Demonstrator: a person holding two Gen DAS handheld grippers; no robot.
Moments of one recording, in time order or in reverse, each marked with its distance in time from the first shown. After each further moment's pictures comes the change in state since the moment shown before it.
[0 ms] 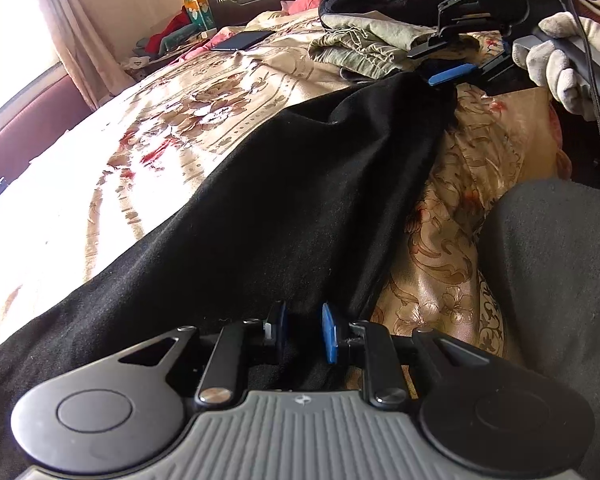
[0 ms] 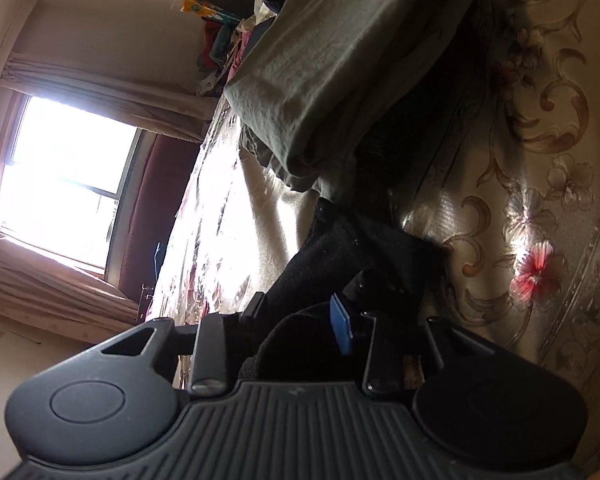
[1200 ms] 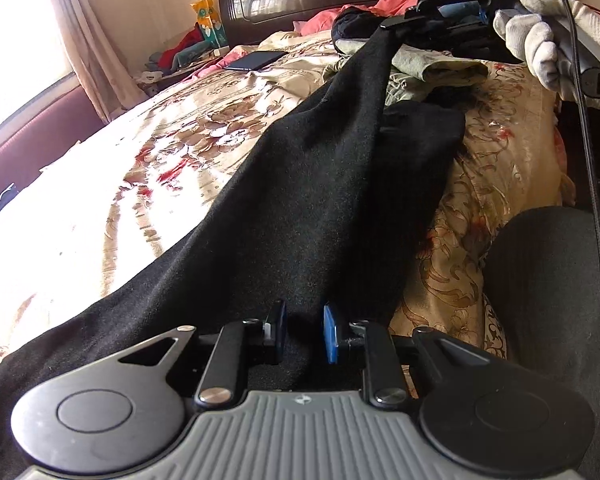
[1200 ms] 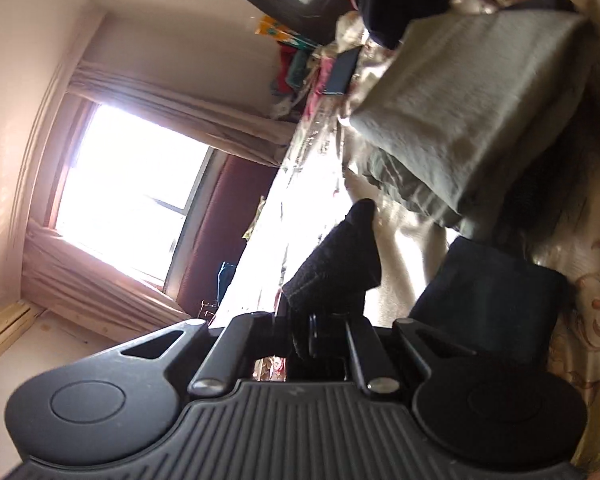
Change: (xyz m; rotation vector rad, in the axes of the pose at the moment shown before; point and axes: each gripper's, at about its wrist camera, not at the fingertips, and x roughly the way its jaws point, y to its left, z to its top) left arm -0.013 0.006 0.002 -0.012 -0.057 0.025; right arm 0.003 0.056 -0.003 -0.107 -0.083 0.190
